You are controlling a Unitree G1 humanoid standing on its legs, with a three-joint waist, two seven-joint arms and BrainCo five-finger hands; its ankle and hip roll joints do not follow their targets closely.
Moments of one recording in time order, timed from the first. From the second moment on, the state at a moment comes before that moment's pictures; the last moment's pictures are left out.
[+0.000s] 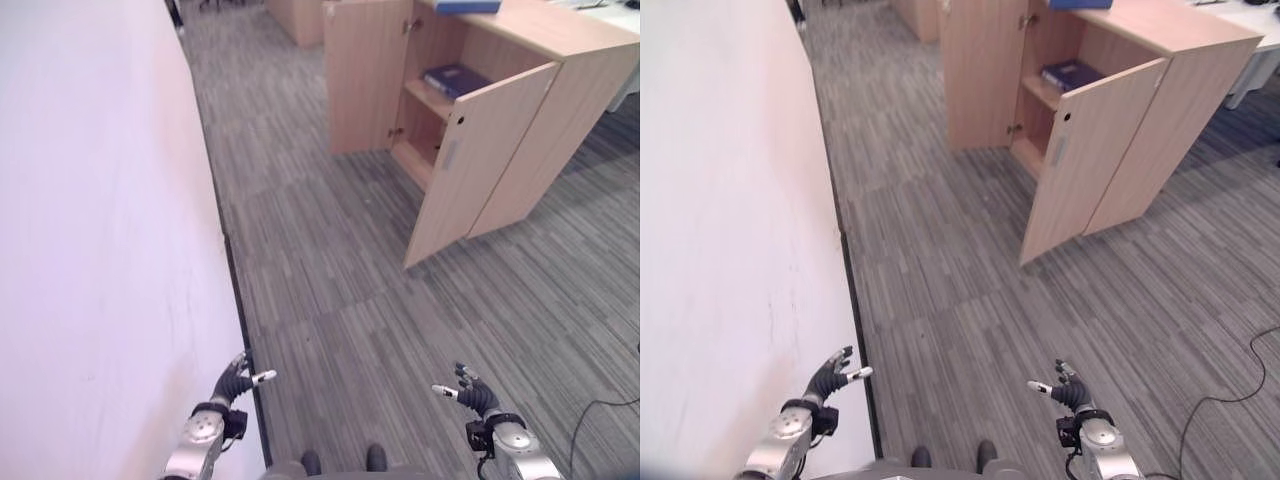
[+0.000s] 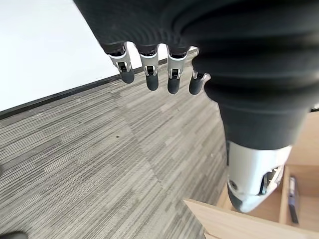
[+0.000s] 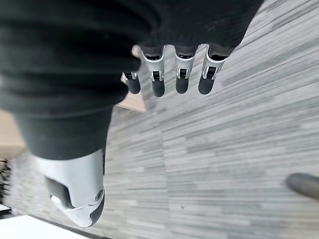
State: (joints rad) left arm 0.03 0.29 -0.16 0.68 -0.18 -0.09 -0.01; right arm 0.07 -0.37 0.12 0.69 0.18 -0.06 0.00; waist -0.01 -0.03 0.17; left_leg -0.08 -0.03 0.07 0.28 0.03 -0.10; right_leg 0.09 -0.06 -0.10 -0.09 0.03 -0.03
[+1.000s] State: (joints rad) left arm 0.03 0.28 -0.14 0.70 -0.19 -0.09 0.03; right arm -0.05 -0.27 0.12 0.75 0.22 -0.06 -0.01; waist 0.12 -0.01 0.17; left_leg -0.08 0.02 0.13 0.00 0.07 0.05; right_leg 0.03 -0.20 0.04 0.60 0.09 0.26
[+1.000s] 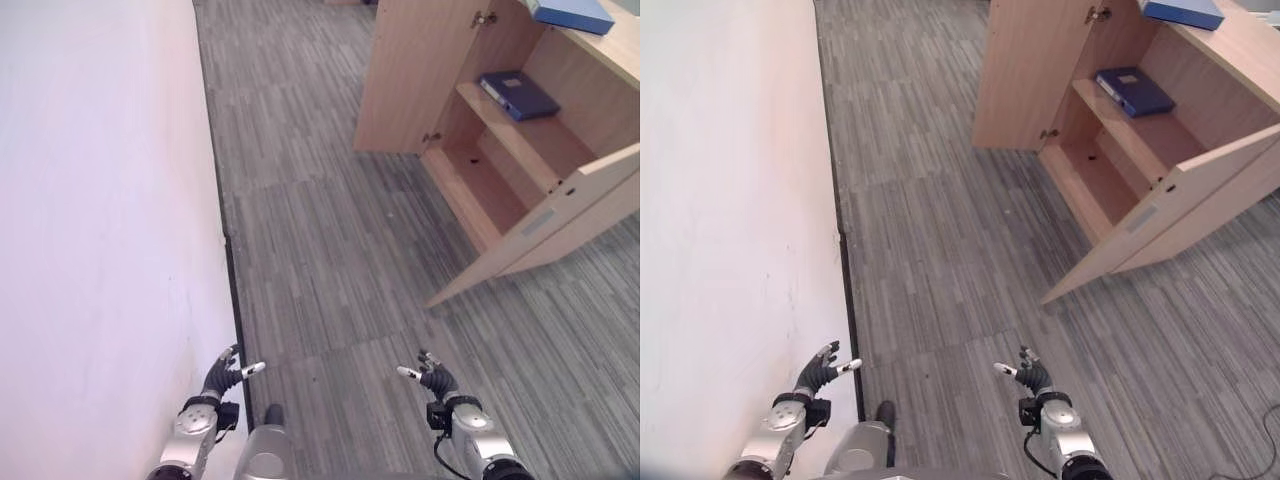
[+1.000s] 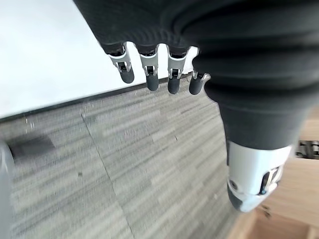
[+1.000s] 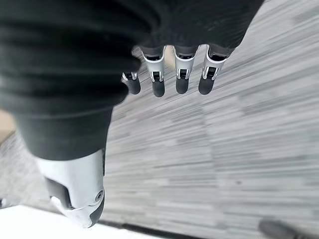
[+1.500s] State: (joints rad) left arm 0.08 0.31 -0.16 0.70 -0.19 -0.09 0.02; right arm 0.03 -0.33 0.01 0.78 0.22 -0.06 -0.02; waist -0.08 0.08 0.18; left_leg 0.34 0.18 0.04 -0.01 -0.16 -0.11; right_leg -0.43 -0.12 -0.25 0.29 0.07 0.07
